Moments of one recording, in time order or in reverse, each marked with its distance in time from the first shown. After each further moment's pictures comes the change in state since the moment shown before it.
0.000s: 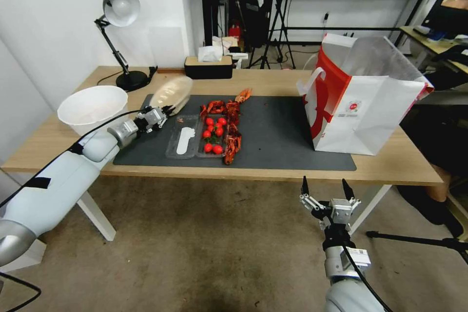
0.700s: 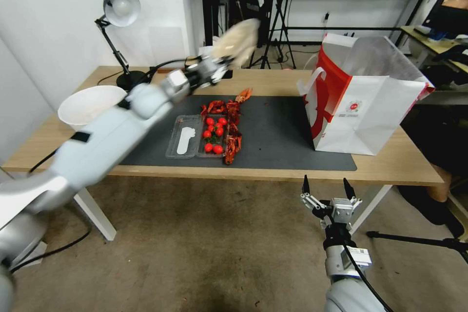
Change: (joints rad) left arm -0.326 -0.190 0.256 -0.171 -0.283 0.094 -0.081; right arm 0.002 0.005 0.001 0.001 -0.003 -0.001 0.002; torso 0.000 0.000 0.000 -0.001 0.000
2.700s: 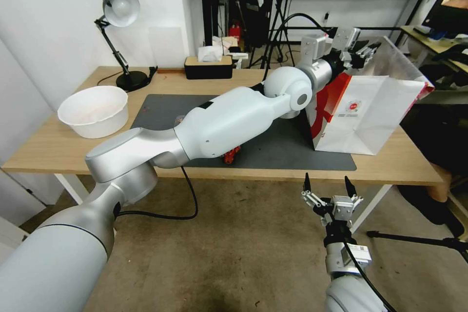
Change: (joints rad) left arm -0.215 -0.536 0.208 0.078 -0.753 0.266 -0.373; right arm 0.015 0.000 0.004 -0.004 0.000 -0.007 0.006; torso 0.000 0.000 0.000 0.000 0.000
